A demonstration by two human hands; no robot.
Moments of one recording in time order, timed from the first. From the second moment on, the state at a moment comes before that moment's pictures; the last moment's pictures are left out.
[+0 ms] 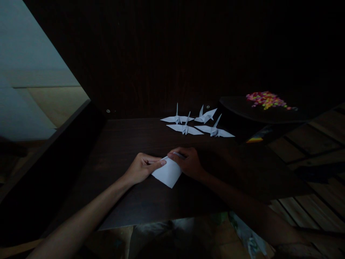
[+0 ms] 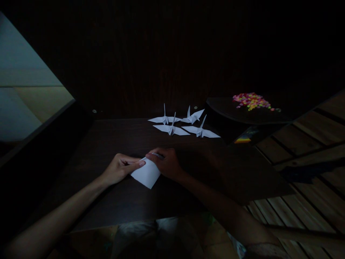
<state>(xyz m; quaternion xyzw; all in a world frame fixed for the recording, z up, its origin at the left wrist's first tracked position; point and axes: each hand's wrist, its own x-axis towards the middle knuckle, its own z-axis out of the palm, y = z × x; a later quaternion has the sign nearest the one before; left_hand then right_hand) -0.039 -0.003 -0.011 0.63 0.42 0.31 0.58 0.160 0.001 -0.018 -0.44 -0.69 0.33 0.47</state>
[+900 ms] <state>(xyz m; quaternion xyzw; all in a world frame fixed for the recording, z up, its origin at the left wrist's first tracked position) -0.036 -0.007 -0.009 0.66 0.43 0.30 0.54 0.172 0.010 -0.011 -0.41 -0.72 0.40 0.39</state>
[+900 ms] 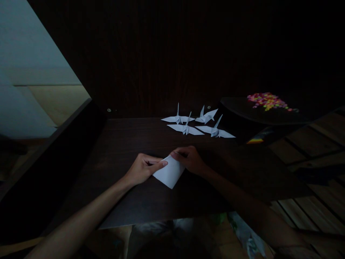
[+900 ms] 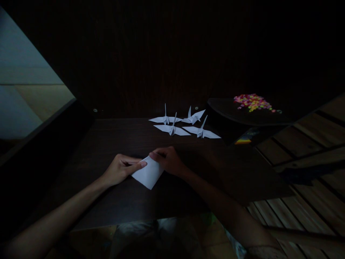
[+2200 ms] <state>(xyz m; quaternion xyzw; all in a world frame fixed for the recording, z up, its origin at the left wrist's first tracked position) -0.045 0.000 0.003 0.62 0.45 0.37 0.52 0.188 0.026 -0.021 -0.45 -0.66 0.35 0.49</state>
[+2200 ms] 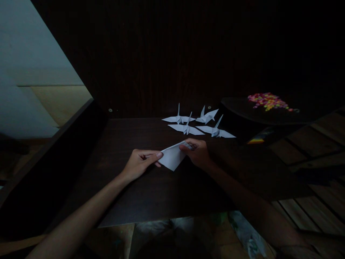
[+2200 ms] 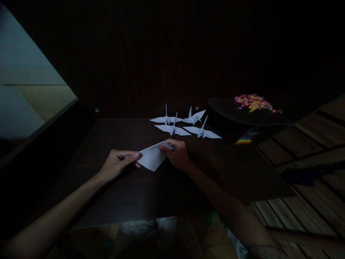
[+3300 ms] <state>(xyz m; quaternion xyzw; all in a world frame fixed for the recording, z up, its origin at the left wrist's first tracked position) -0.040 -0.006 0.000 0.64 0.43 0.39 0.50 0.191 0.026 -0.024 -0.46 -0.68 0.30 0.48</state>
